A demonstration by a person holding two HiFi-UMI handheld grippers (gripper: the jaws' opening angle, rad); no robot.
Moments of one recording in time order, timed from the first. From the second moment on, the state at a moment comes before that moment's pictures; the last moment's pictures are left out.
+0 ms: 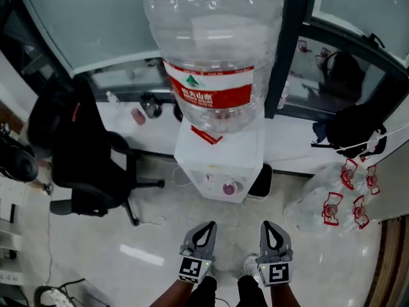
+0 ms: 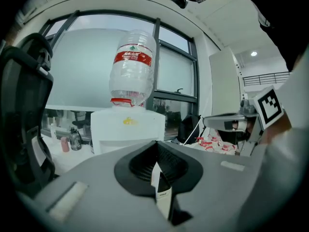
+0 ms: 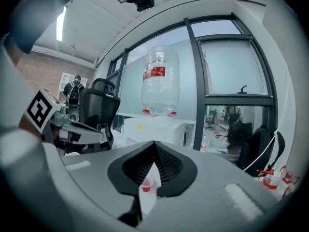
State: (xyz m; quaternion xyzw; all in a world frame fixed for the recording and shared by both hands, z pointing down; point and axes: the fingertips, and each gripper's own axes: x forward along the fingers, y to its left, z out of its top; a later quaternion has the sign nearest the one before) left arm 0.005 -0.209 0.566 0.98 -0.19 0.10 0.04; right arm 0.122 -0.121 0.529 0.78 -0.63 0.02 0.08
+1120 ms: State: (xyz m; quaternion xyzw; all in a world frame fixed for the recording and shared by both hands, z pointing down) left arm -0.039 -0.182 0.414 0.99 -0.16 0.06 0.02; right arm 0.067 -0.124 0.368 0.73 -0.67 -0.05 0.10
